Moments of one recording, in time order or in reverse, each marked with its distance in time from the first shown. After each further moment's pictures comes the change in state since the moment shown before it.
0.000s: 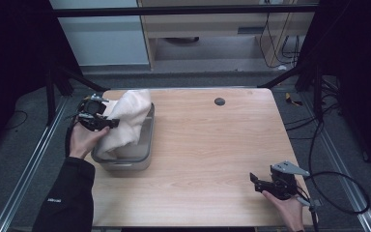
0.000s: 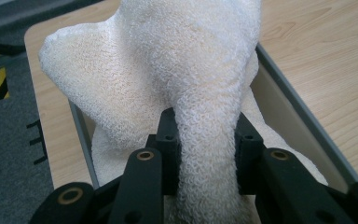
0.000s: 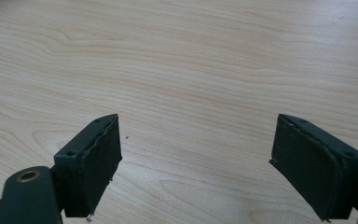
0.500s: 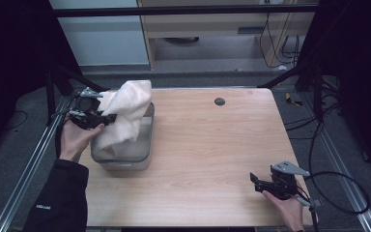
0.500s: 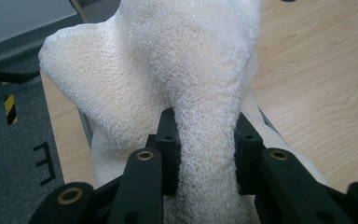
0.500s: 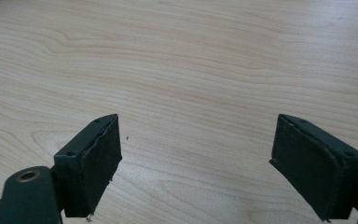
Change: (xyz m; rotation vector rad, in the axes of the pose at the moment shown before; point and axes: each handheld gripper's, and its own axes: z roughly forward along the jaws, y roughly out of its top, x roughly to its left) left arm -0.014 0.010 -0.045 -0.073 -0.010 0.053; right arm 0.000 0.000 0.000 -0.001 -0.002 0.002
